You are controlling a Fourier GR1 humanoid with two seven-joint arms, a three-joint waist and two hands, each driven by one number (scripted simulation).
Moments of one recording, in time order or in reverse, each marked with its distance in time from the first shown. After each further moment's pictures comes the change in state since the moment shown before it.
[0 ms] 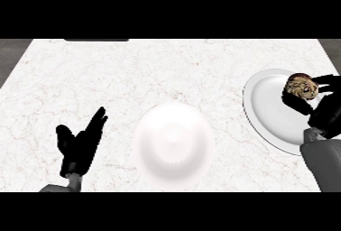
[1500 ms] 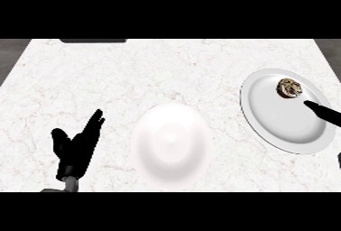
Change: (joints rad) left arm 0.031 -0.014 0.035 -0.019 -0.025 -0.031 0.001; right arm -0.073 -0.030 -0.494 0.505 -0.827 0.591 -0.930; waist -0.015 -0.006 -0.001
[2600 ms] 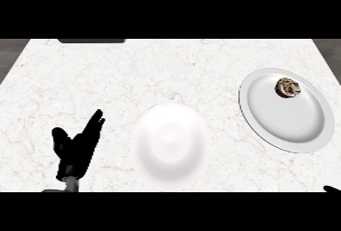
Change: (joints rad) left arm 0.006 -0.037 0.037 -0.010 -0.037 -0.026 0.029; right arm 0.713 0.090 0.041 -0.706 -0.030 0.284 0.065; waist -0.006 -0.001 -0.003
